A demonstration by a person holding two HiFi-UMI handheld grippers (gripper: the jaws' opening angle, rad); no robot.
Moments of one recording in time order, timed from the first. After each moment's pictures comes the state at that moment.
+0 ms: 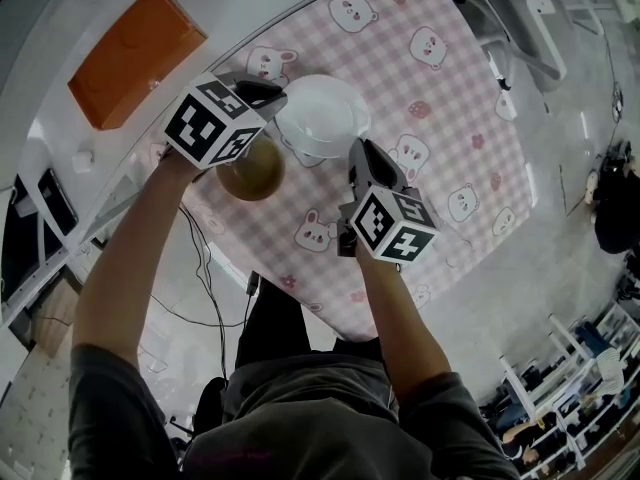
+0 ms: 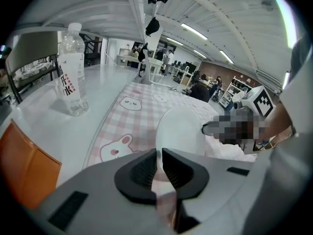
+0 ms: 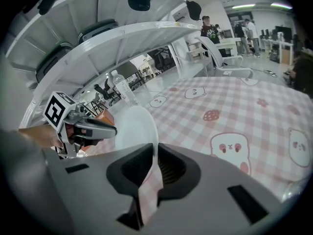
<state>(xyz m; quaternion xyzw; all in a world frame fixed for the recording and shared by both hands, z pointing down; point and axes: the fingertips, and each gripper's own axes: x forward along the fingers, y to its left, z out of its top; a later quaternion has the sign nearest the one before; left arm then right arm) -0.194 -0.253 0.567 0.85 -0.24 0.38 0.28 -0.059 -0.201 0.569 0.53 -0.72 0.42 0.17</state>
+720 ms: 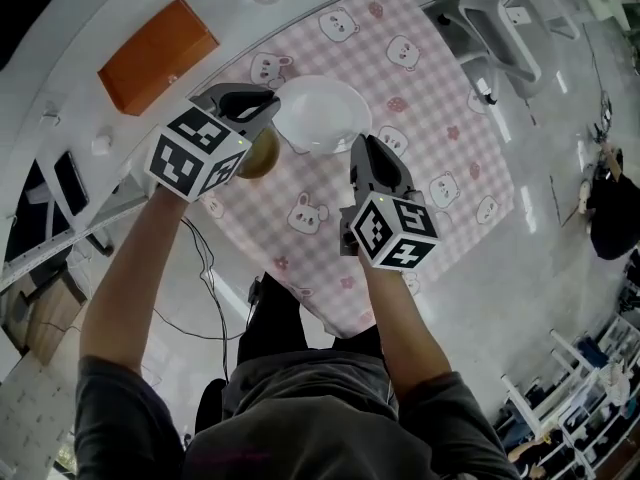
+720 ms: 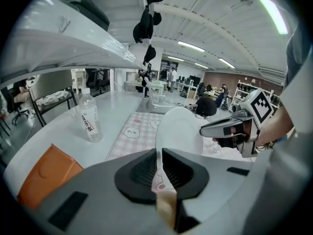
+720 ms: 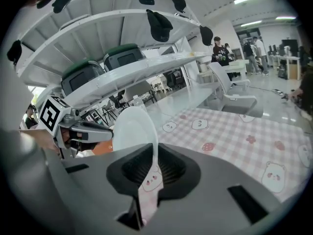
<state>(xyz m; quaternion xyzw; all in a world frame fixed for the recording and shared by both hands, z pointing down) -0.184 -0.213 0.444 0.87 -0.33 0.31 0.21 -0.043 -0.180 0.459 0.53 -0.78 0.32 0.12</state>
